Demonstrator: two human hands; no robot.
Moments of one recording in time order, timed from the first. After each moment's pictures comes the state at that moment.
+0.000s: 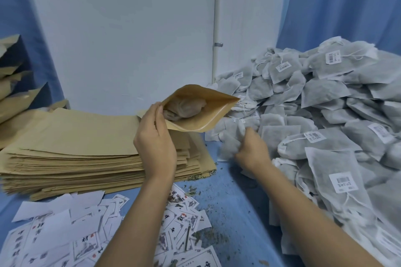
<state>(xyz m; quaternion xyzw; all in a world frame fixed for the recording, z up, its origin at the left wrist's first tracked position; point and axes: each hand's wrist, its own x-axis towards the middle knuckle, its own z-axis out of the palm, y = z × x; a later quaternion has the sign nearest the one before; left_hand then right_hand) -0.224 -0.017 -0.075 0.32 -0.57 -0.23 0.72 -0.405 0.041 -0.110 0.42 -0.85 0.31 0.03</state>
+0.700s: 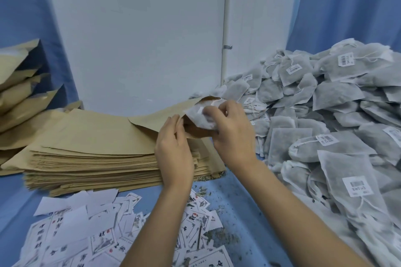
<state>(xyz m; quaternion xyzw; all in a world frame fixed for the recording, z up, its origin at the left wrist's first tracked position) -0.224 -0.010 -0.092 0.35 -0.60 -0.28 0.66 -0.327 0.031 -0.064 0.56 -0.61 0.42 0.37</state>
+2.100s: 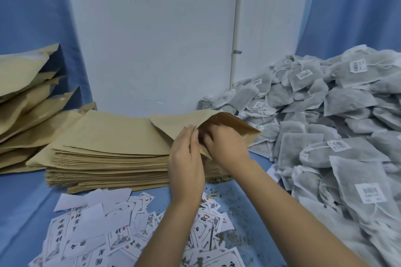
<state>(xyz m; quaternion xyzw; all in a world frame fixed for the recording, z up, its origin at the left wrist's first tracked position) -0.209 0.003 -0.102 0.33 -0.63 -0.29 0.64 -0.307 0.007 -0.066 0.61 -0.74 0.28 0.12</state>
